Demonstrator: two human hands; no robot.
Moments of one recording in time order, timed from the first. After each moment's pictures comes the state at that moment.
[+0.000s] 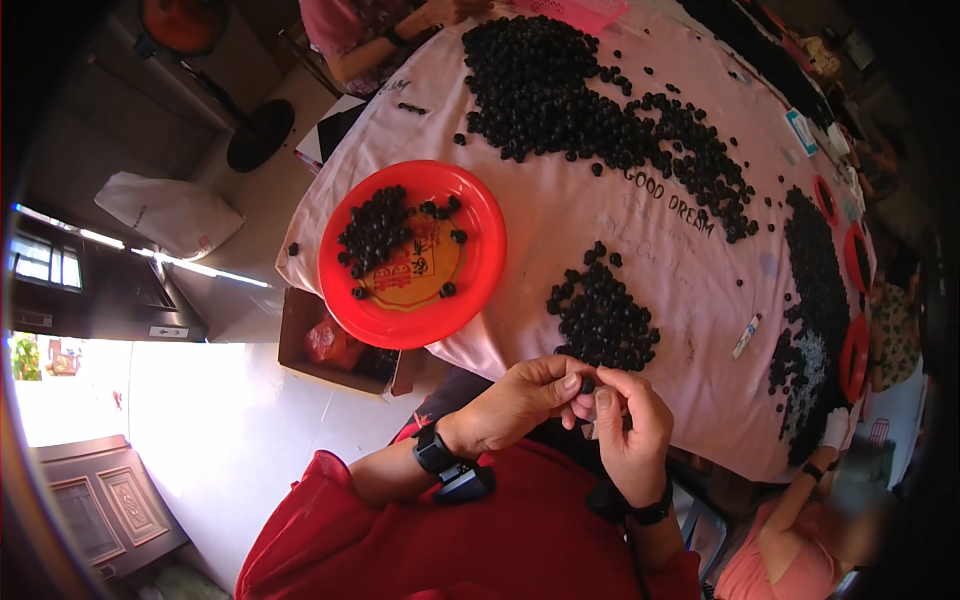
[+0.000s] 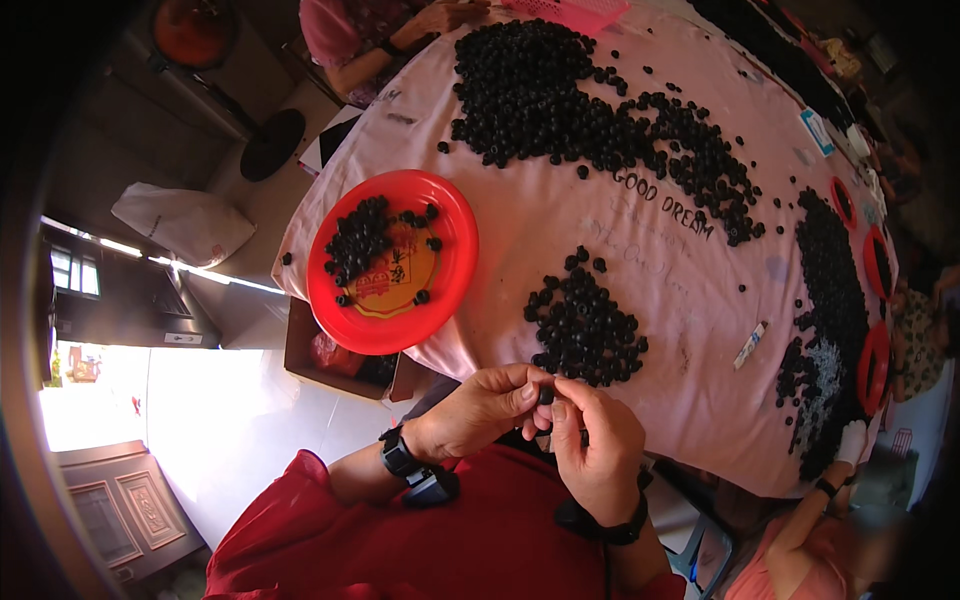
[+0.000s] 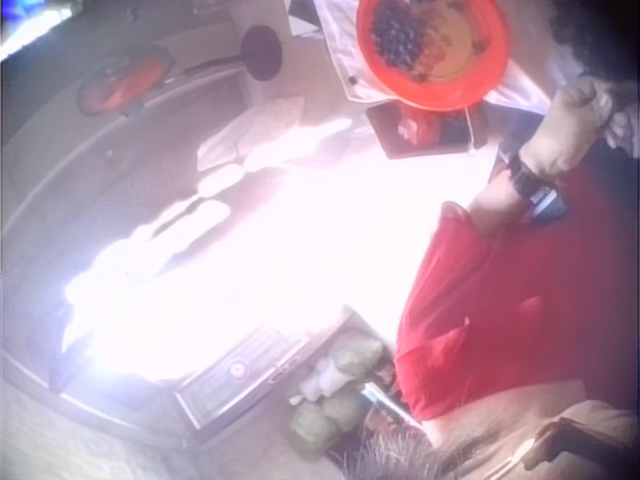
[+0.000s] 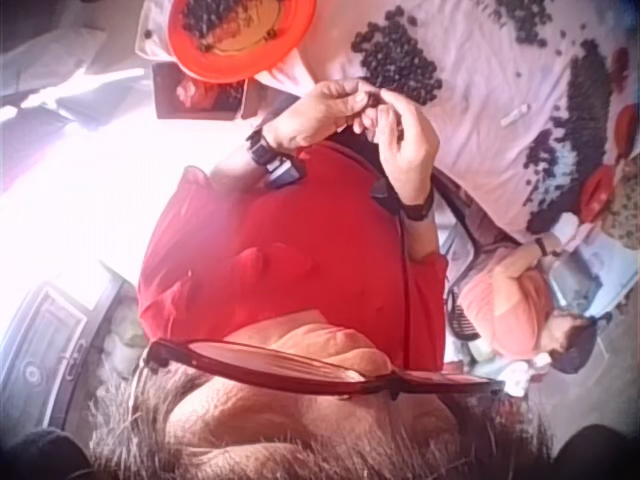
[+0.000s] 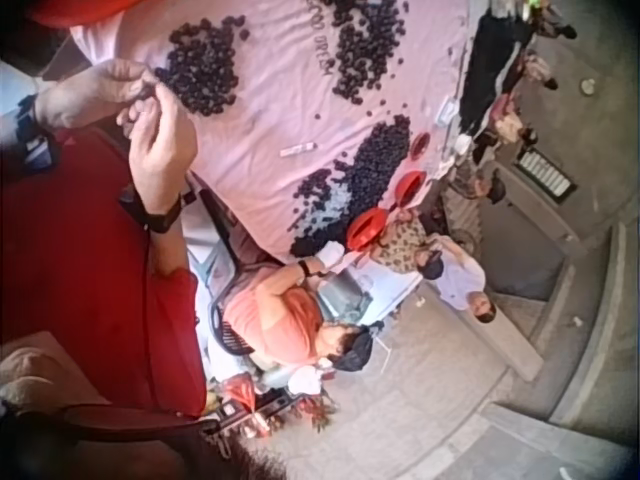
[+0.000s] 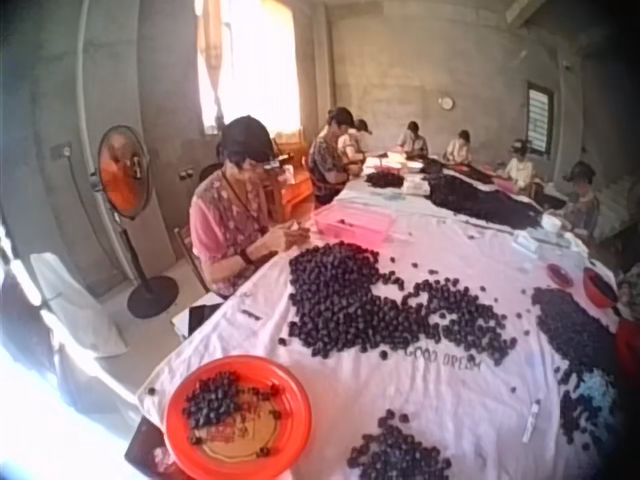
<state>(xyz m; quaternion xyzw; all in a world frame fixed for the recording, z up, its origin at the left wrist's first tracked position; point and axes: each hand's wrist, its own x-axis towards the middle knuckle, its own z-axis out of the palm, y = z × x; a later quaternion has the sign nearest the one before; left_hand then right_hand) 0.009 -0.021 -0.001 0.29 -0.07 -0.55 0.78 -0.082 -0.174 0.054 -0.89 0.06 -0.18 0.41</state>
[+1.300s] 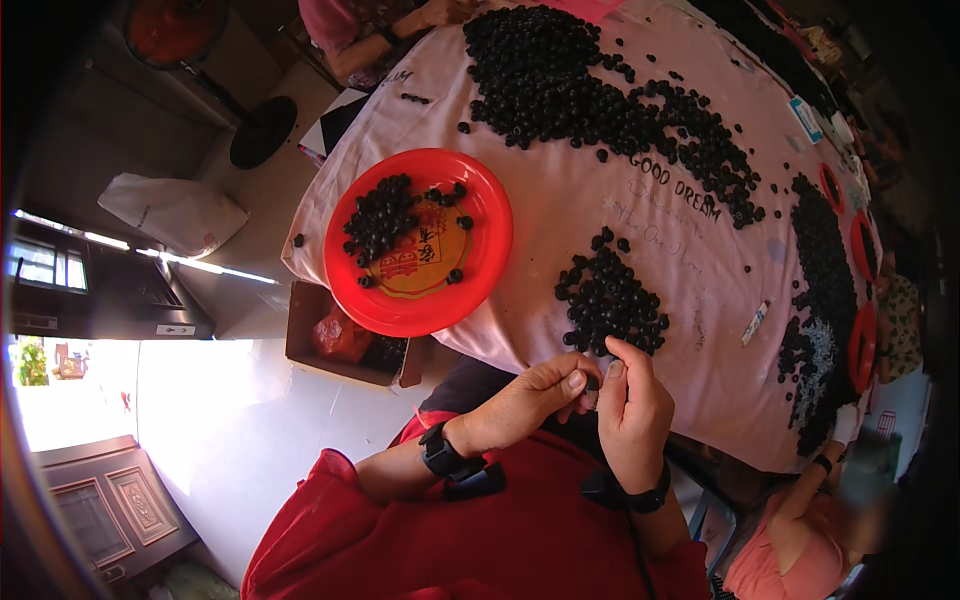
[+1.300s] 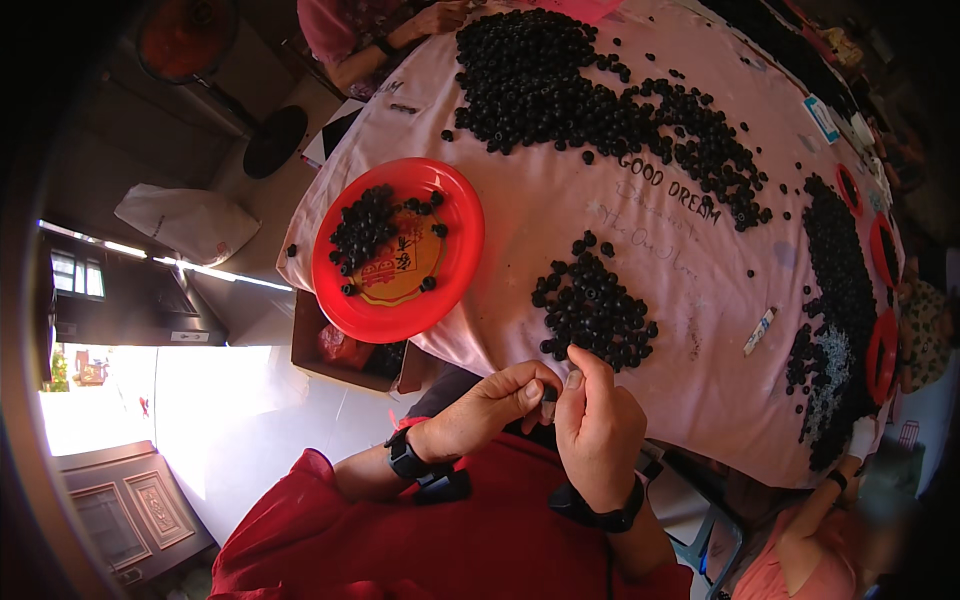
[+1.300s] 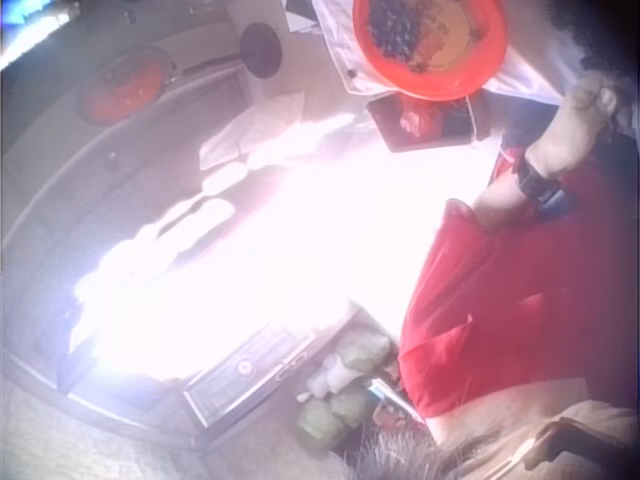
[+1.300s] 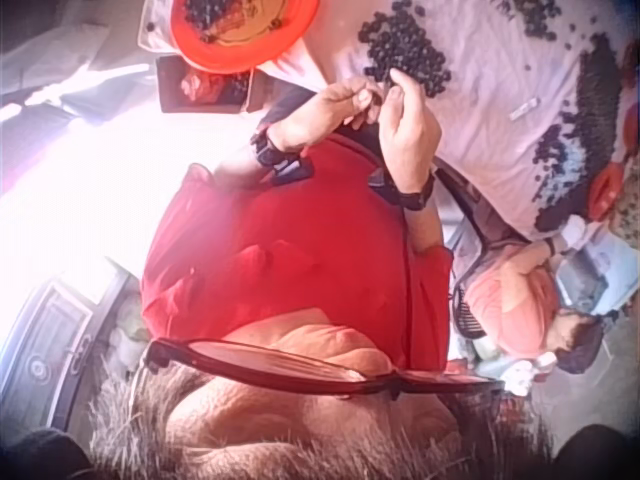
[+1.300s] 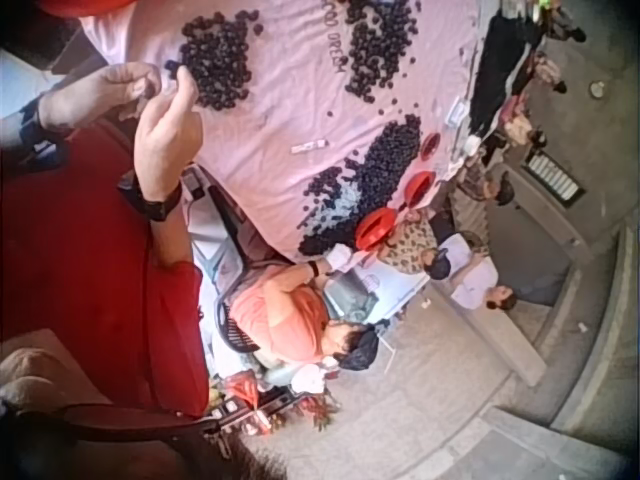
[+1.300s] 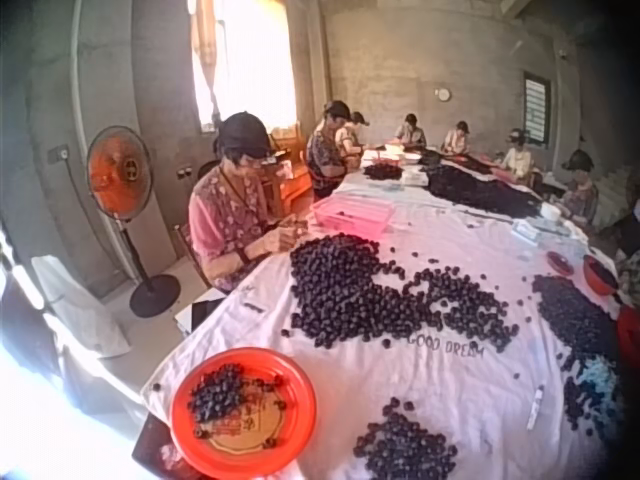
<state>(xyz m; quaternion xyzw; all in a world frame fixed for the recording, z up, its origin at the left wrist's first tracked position) -0.002 -0.013 0.011 0.45 -0.17 -0.50 0.72 -0.075 -0.161 0.047 -0.92 0.11 -0.19 0.32</state>
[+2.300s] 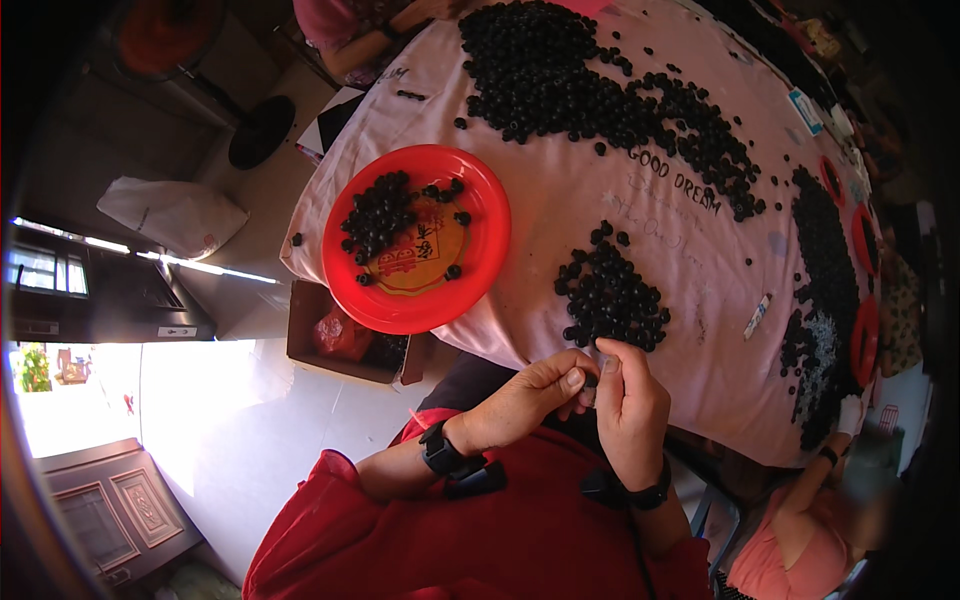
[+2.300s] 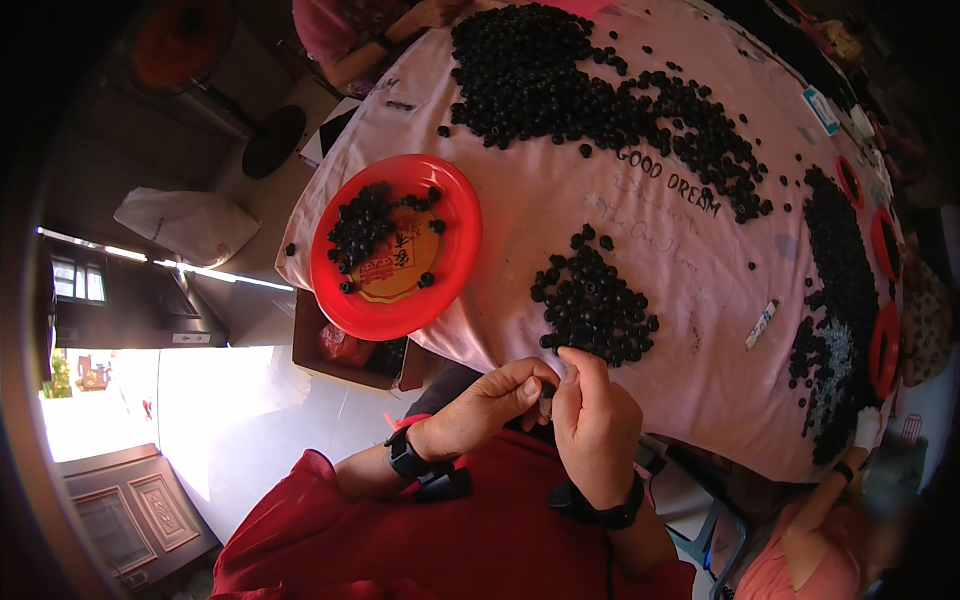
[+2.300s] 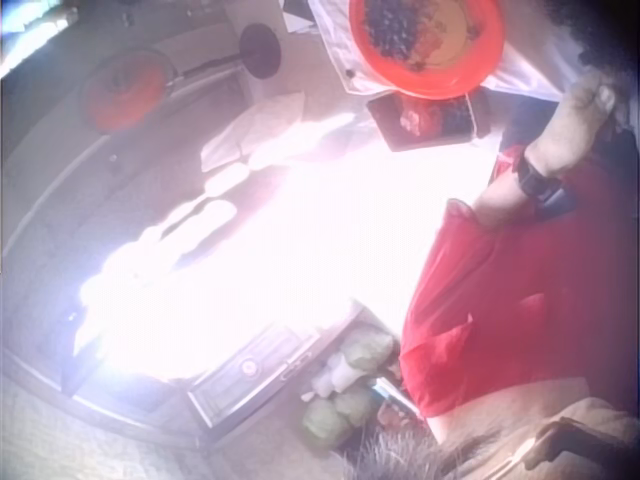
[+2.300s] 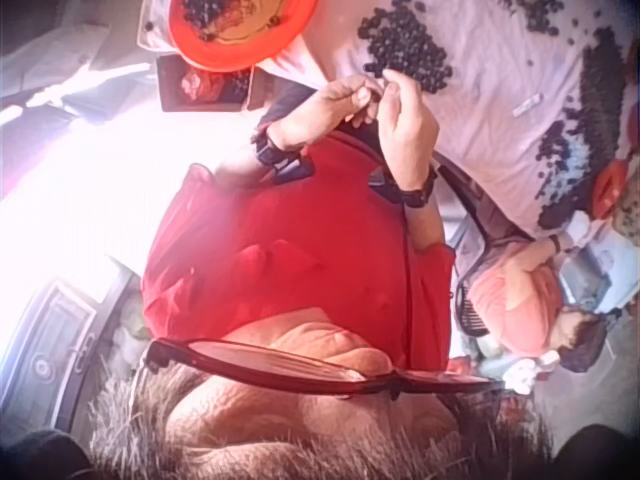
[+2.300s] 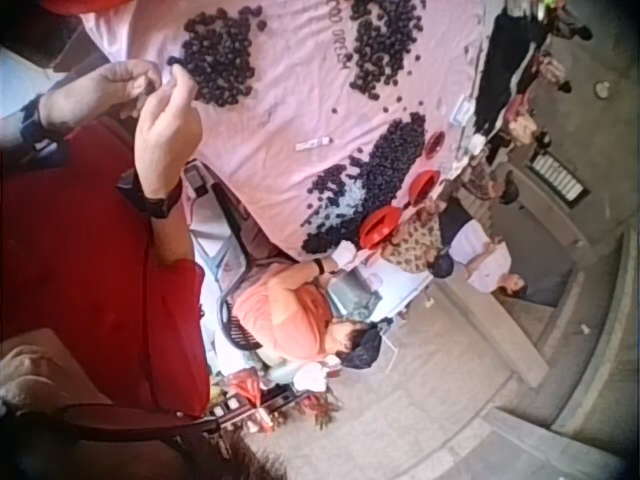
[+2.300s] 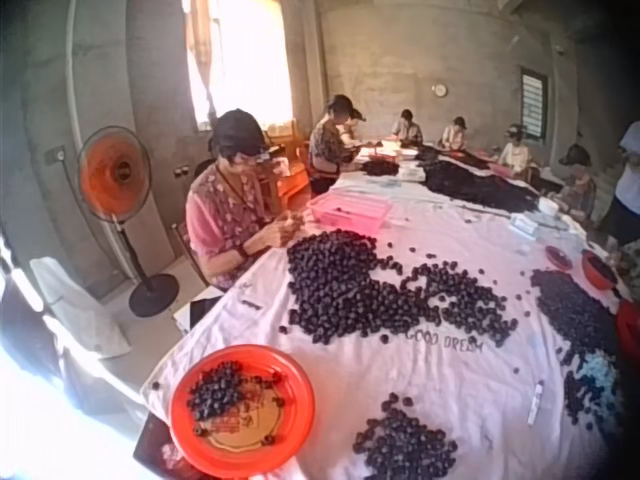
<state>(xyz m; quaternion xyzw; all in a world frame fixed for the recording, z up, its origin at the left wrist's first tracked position) -0.005 -0.011 0.004 0.44 -0.17 -0.51 0.72 -0.075 -0.158 0.045 -0.91 0.12 -0.18 0.36</state>
